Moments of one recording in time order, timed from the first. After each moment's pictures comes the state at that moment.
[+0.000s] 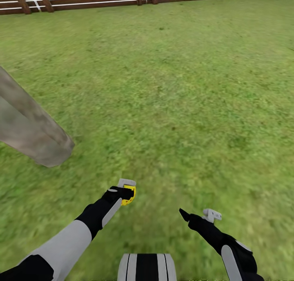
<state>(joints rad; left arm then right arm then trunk) -0.80 -0.05 -0.53 -0.66 0.40 0.43 0.26 -0.12 0.08 -0.16 -1.51 -0.36 0.58 0.22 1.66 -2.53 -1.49</state>
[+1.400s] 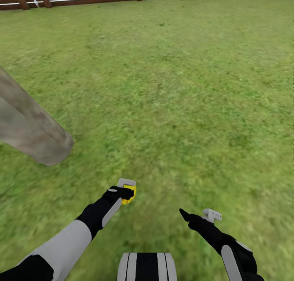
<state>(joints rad) -0.80 -0.05 -0.53 -0.66 0.40 0.43 0.26 -0.12 0.08 -0.16 -1.51 -0.36 0.58 0.22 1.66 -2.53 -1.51</state>
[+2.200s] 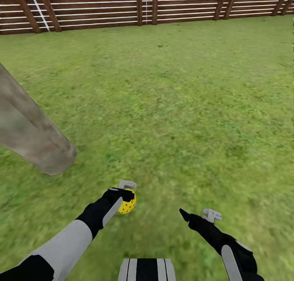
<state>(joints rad) -0.80 -0.05 -0.52 -0.67 0.40 0.53 0.26 -0.12 0.08 -0.16 -1.51 -0.36 0.58 0.22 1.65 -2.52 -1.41</state>
